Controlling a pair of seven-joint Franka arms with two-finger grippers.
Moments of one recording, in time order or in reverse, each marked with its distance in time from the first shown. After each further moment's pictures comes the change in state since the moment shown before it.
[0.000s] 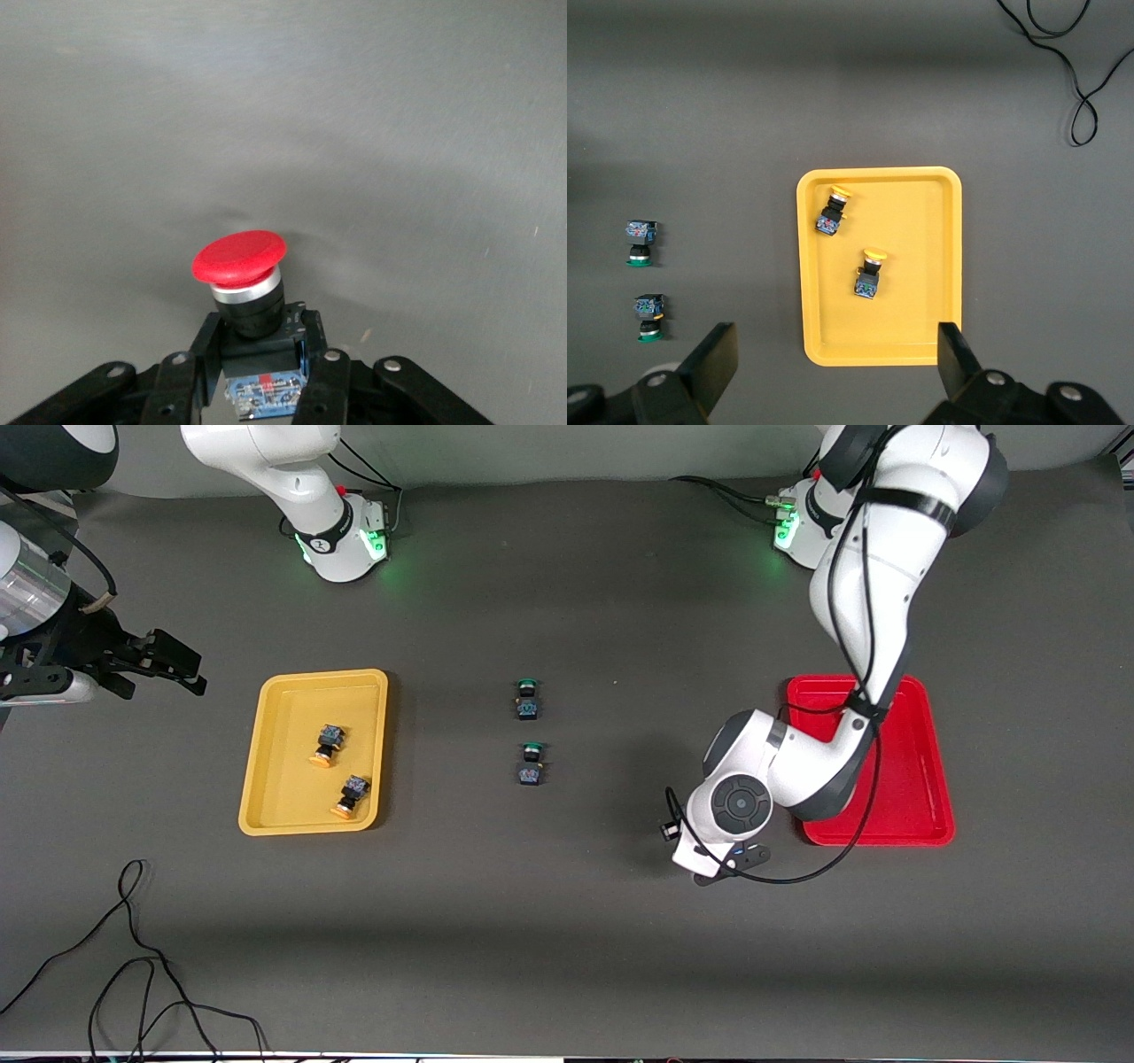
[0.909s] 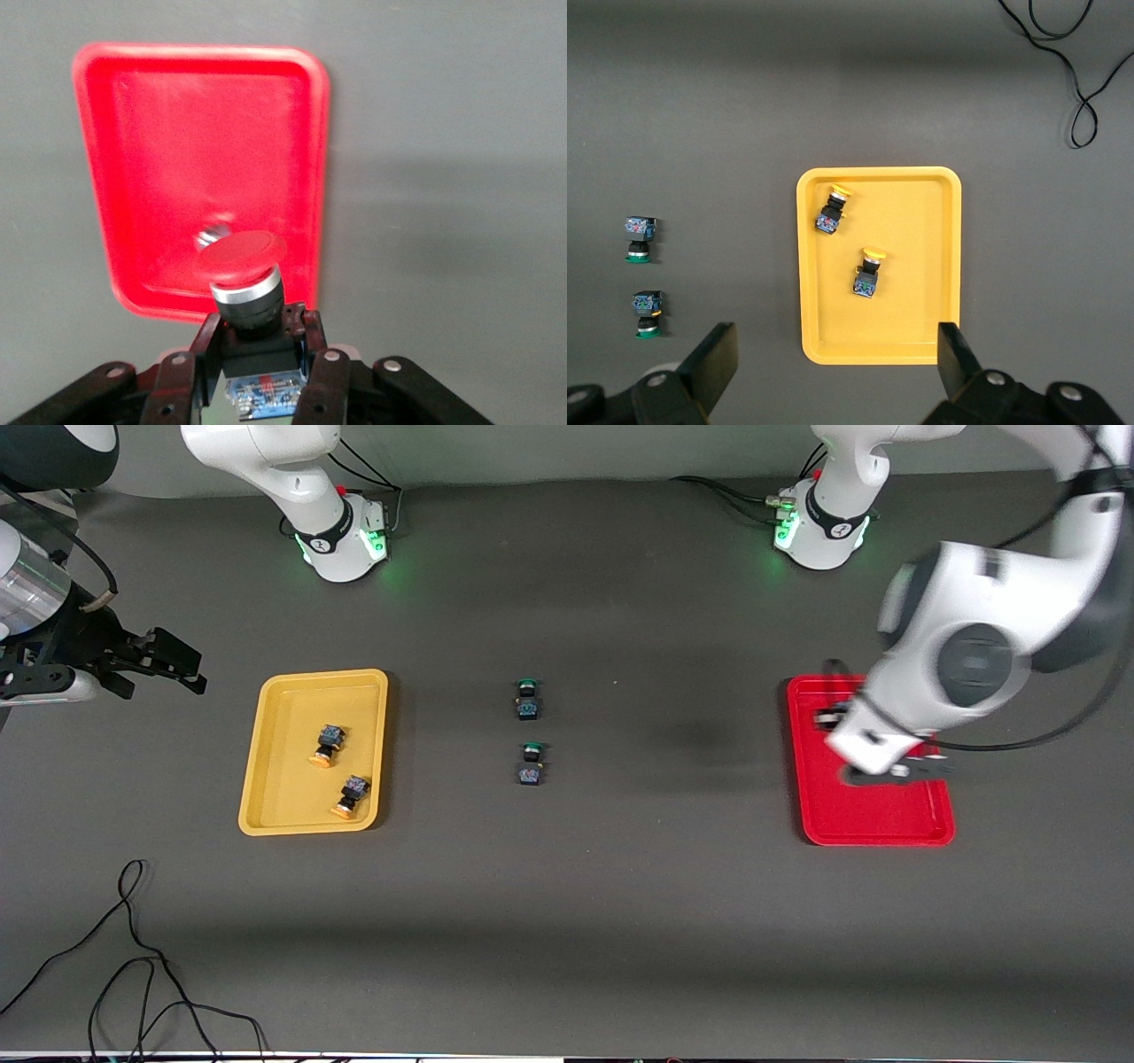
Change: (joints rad) left arm 0.329 -0.627 0.014 -0.484 -0.032 -0.179 0.668; right arm 0.002 0.000 0.000 0.002 -0.001 -0.006 -0.009
